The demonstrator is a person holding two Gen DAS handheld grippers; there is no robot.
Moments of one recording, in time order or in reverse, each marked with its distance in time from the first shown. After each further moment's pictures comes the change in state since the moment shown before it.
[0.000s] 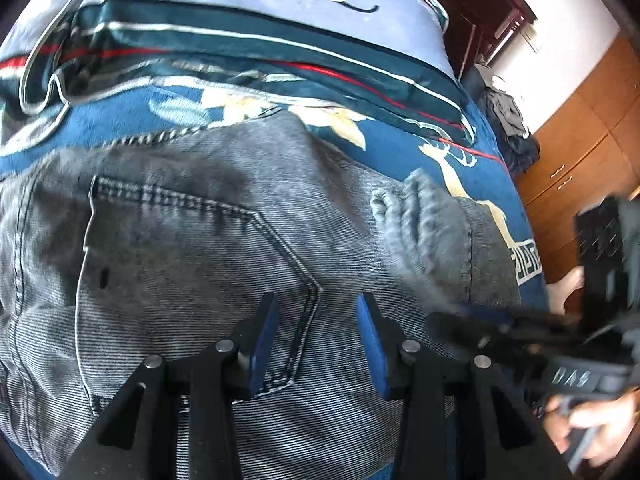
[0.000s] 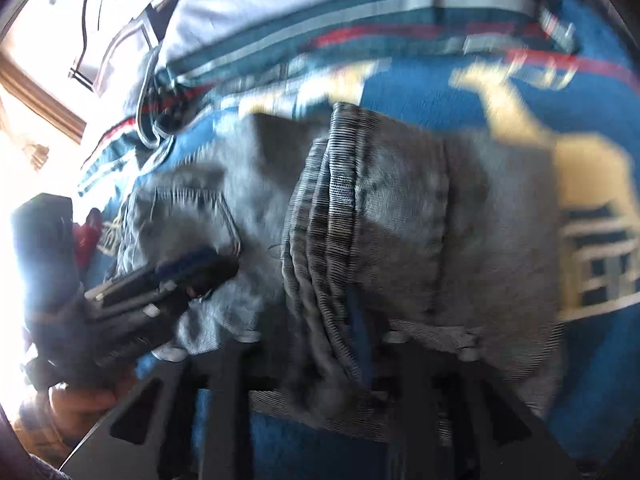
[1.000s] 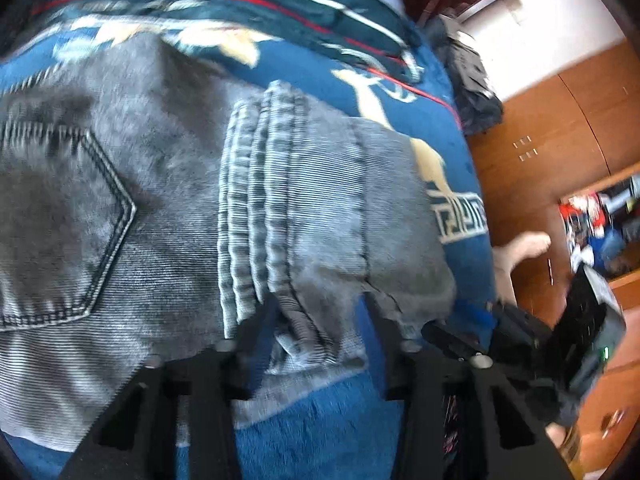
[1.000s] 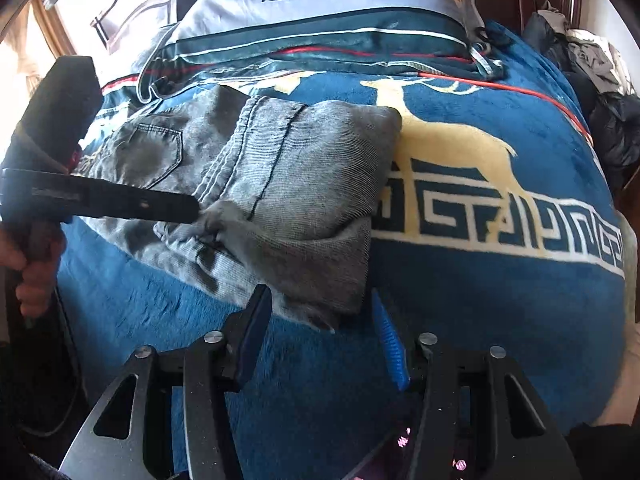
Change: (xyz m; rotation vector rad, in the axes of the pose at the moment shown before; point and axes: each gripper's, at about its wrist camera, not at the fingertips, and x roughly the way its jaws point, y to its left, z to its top) left arm 0.033 -0.076 -0.016 -0.066 0.214 -0.162; right arm -0.077 -0.061 -0.081 -0.244 -0.122 -0.210
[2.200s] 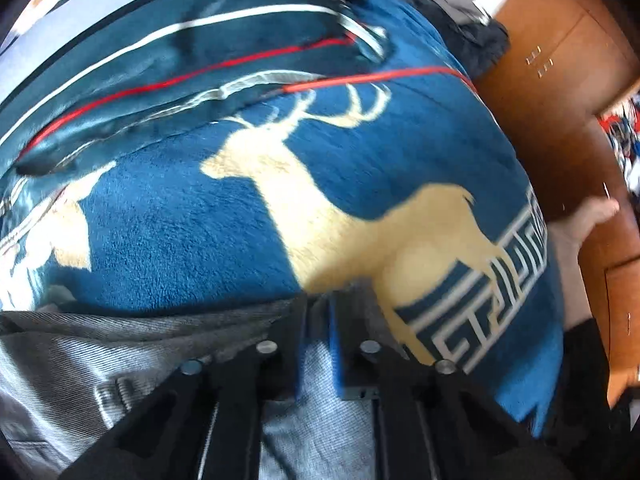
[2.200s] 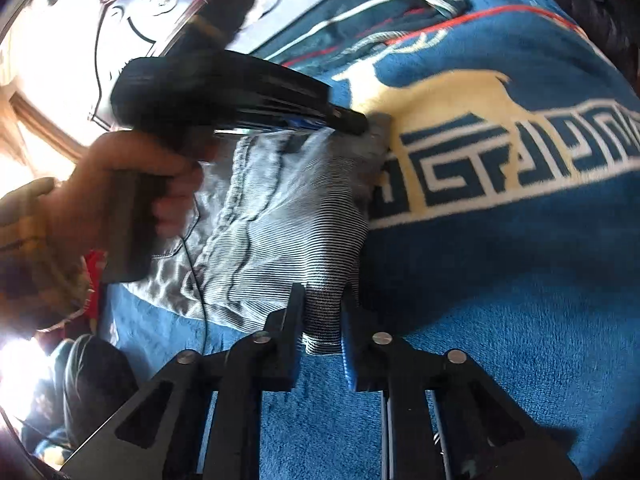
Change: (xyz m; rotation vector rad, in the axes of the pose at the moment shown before) left arm 0.101 -0.103 0.118 0.371 0.073 0.221; right arm -0.003 -0.037 -0.012 0.304 -0.048 0.244
